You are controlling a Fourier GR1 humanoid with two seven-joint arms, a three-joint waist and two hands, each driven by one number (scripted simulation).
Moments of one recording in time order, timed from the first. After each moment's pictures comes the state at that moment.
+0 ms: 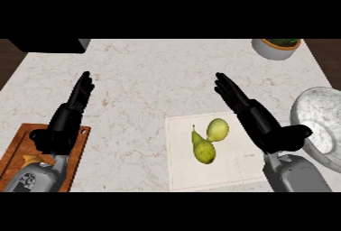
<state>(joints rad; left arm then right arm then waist) -0.18 0.41 -0.28 -1.57 0.17 0.30 -0.02 -0.26 -0.26 0.31 -1.64 -0.26 0.06 0.07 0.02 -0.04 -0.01</state>
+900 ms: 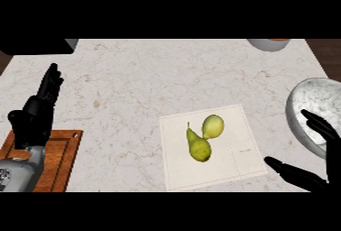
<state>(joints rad) -0.19 0.48 -0.17 -1.56 0.11 0.37 0.10 0.14 -0.36 0.01 -1.73 0.10 -0.20 -0.68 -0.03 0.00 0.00</state>
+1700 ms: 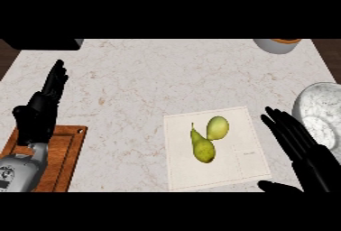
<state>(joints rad) -0.22 0.46 -0.17 -1.58 0.08 0.34 0.14 0.15 -0.48 0.28 -2.08 0.78 -0.06 0.11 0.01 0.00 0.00</state>
